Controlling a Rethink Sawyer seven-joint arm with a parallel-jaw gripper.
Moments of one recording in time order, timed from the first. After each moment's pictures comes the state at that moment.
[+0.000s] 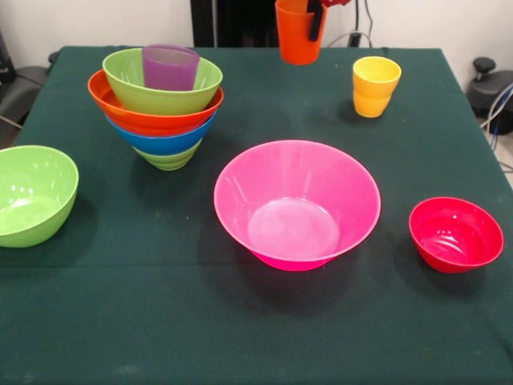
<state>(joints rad) 0.01 -0.78 -0.22 2.03 0.20 0.35 2.62</state>
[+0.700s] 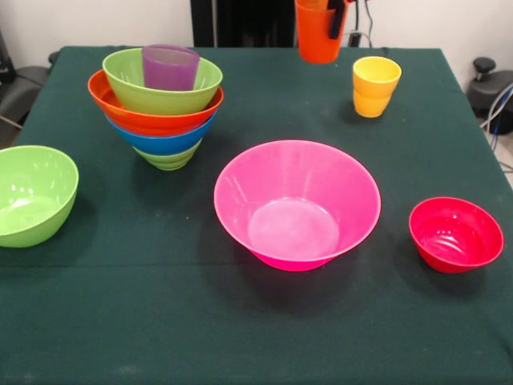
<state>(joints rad) 0.08 -0.78 -0.24 2.01 0.28 0.37 2.62</state>
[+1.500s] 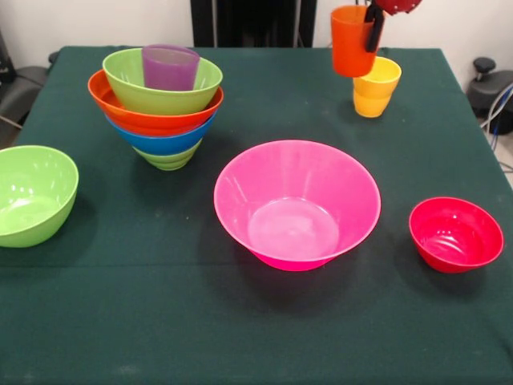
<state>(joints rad) 0.21 -0.72 -0.28 1.94 0.40 0.37 2.63</state>
